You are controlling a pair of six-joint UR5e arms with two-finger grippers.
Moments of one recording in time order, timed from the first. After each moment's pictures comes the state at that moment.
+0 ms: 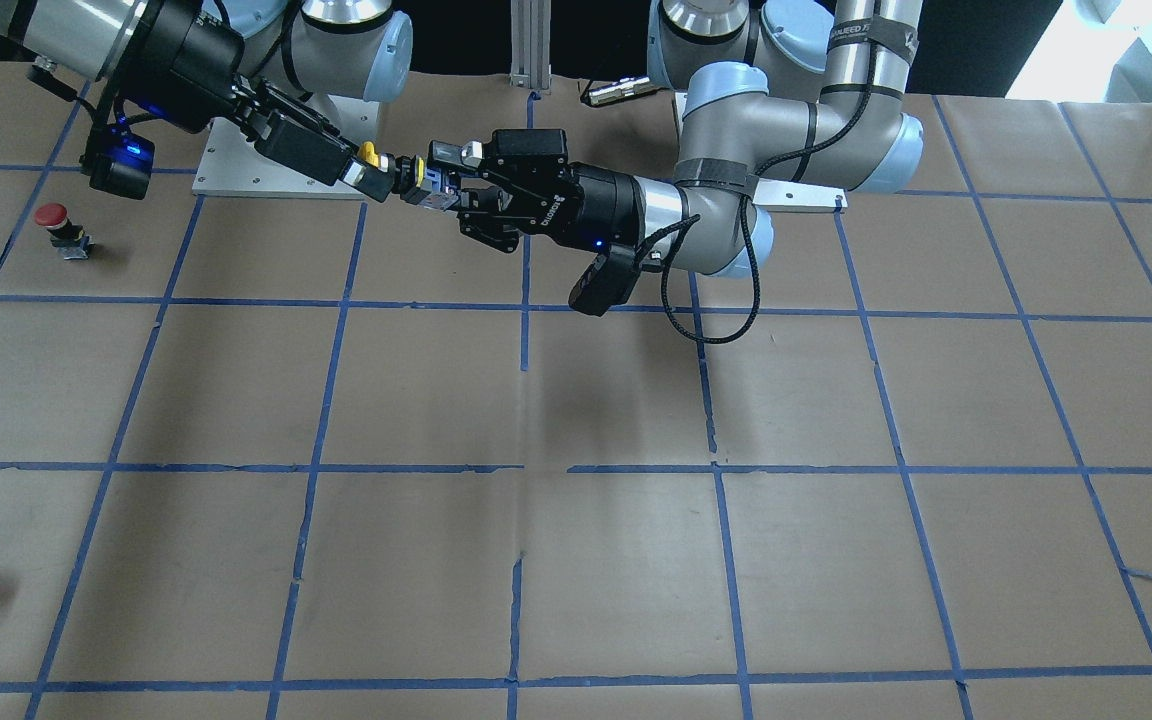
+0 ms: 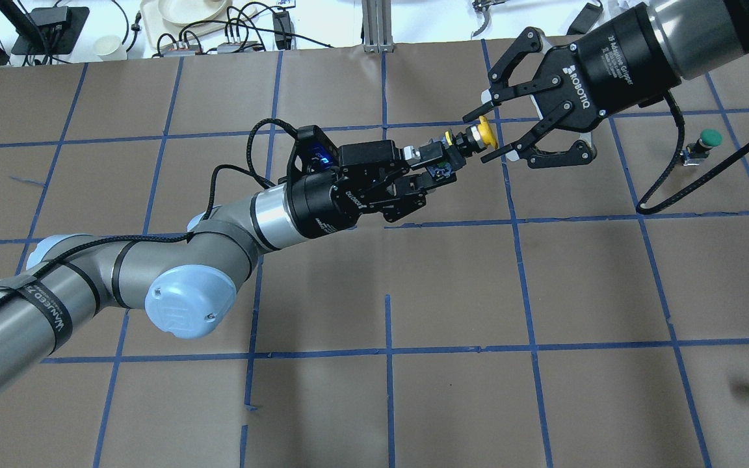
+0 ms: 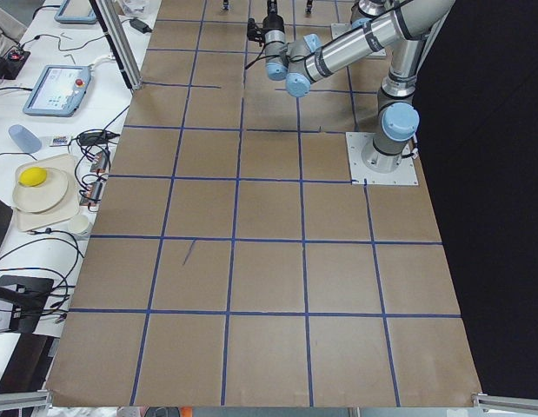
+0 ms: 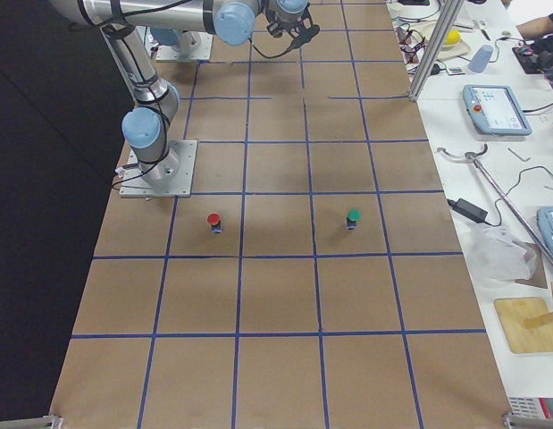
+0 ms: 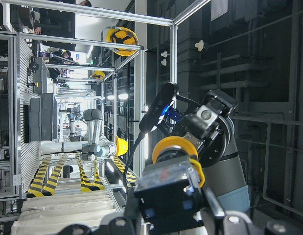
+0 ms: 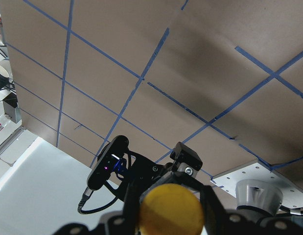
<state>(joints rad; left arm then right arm) -1.72 -1.72 -2.14 -1.41 -0.43 0.55 1.41 -1.67 1.67 -1.39 -0.75 0.73</state>
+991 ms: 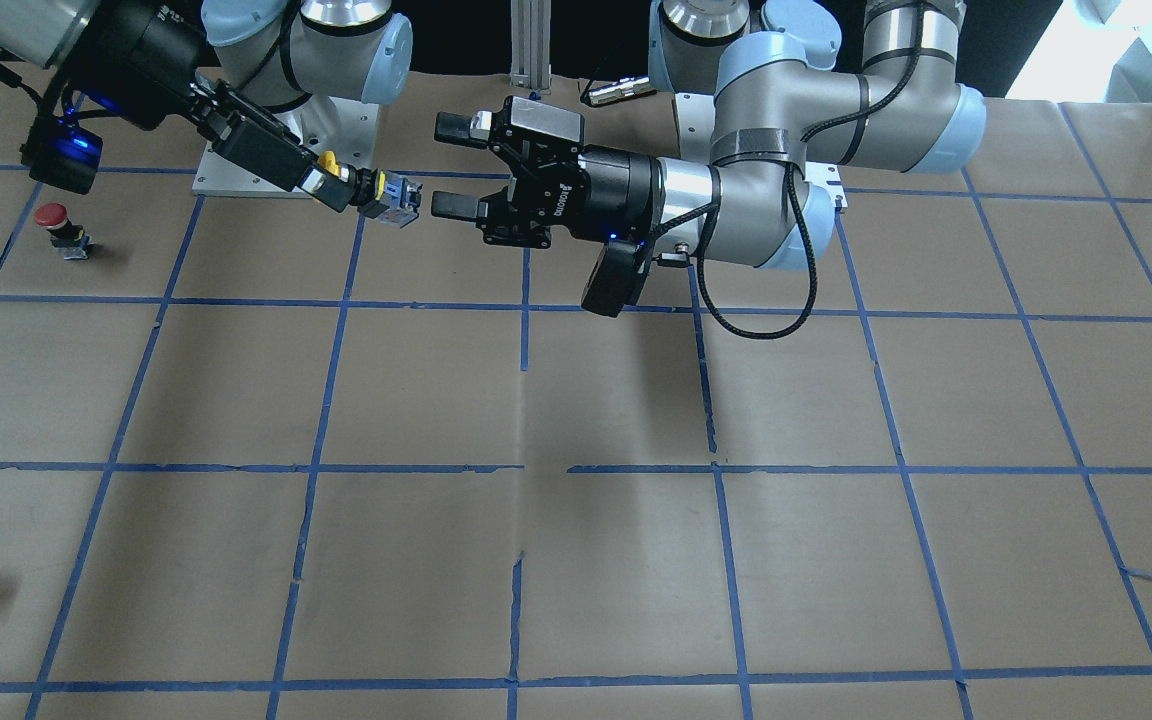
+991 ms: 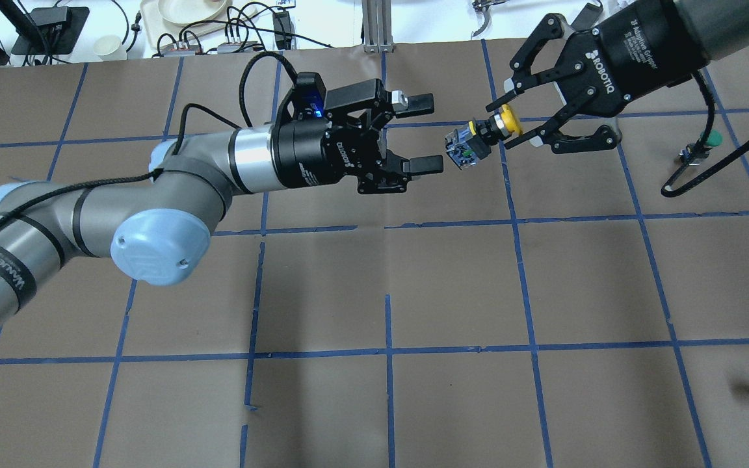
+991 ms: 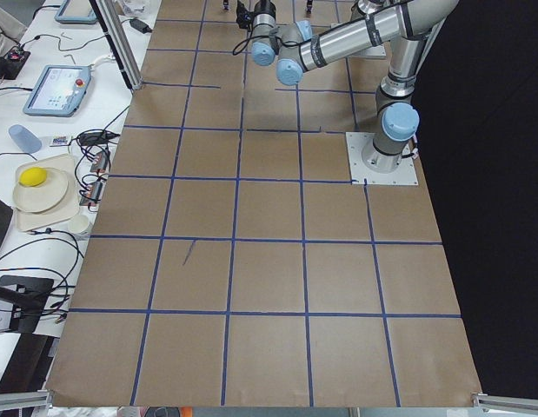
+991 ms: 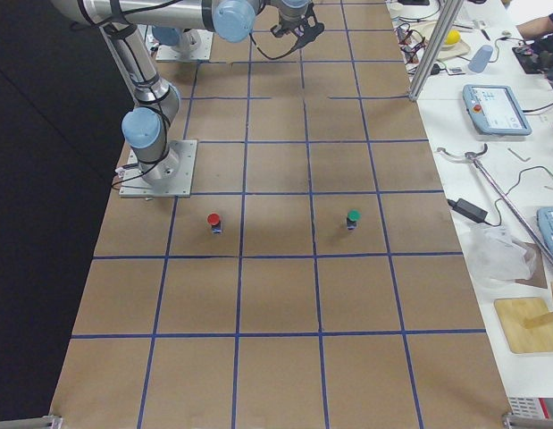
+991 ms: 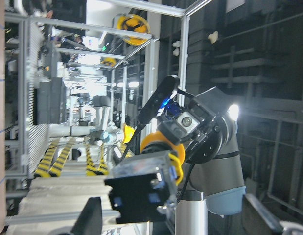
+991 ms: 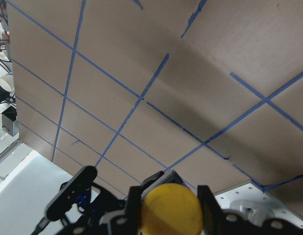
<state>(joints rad) -1.65 -1.70 -1.93 -1.40 -0.10 0.19 1.37 -1.67 1.62 -1.40 -0.86 0.67</state>
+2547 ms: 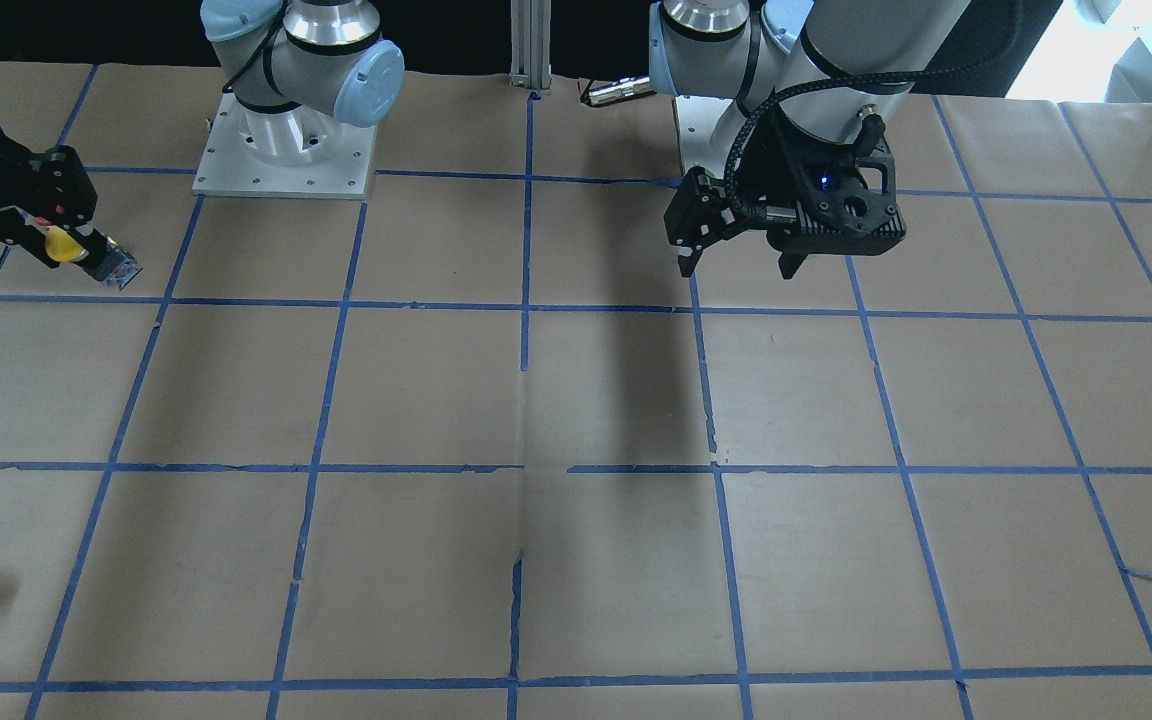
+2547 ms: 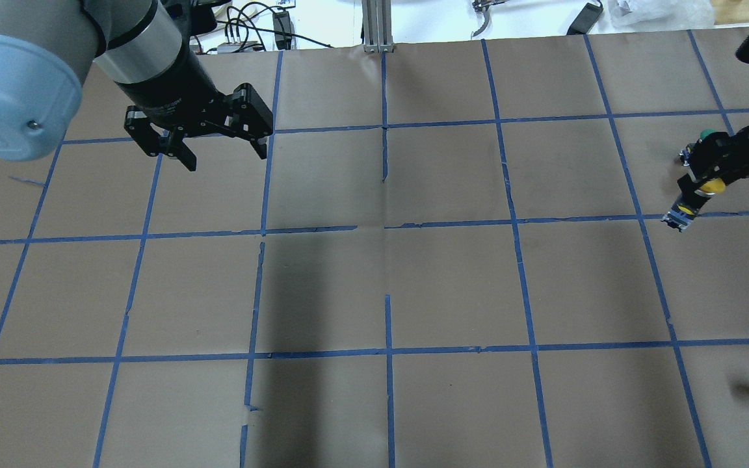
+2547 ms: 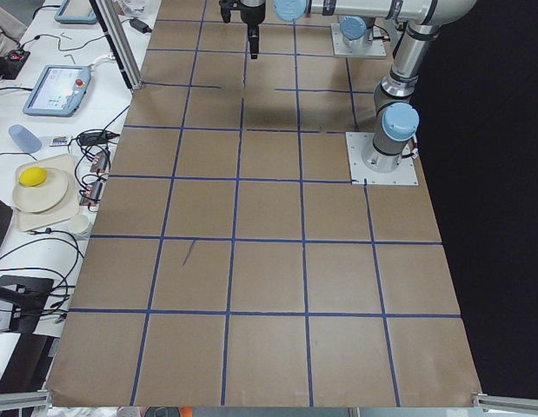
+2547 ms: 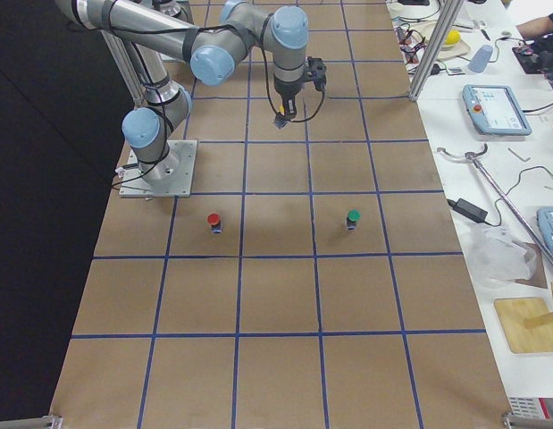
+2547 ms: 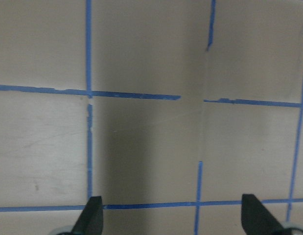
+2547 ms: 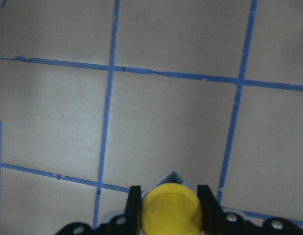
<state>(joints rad) -1.63 -1.60 -1.56 -1.54 1.52 -0.13 1.05 -1.68 1.77 -1.58 -1.41 -0.61</state>
